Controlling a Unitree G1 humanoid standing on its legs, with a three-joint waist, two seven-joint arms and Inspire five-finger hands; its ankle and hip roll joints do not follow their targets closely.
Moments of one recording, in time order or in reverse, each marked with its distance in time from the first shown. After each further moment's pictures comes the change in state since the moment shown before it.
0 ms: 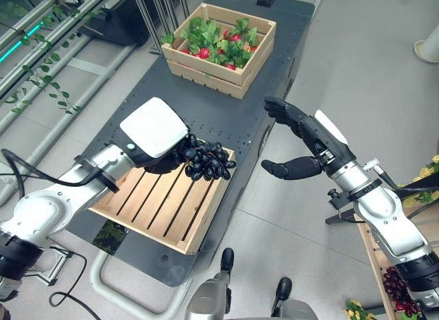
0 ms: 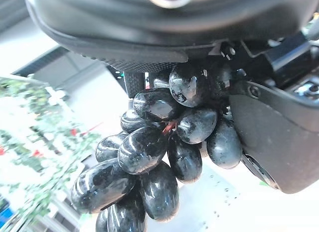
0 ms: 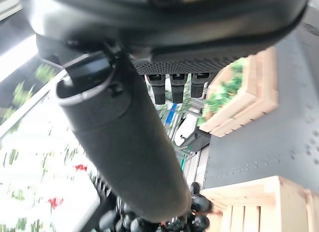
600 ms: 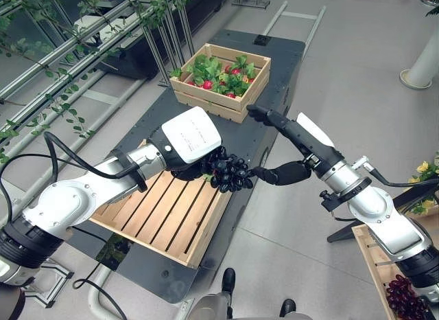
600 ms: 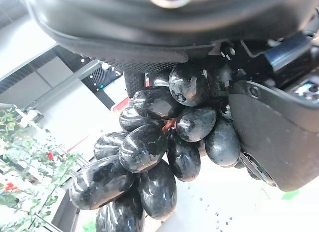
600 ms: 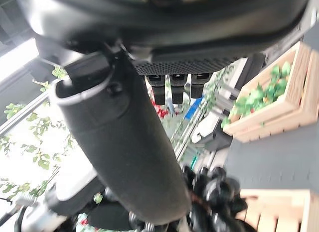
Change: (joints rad) left arm -0.096 -0.052 -0.062 -0.102 -0.014 -0.044 -0.175; right arm -0.018 -0.002 0.083 -0.016 0.013 0.004 0.002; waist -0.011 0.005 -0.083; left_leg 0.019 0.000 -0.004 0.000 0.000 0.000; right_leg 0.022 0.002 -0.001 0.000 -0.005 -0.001
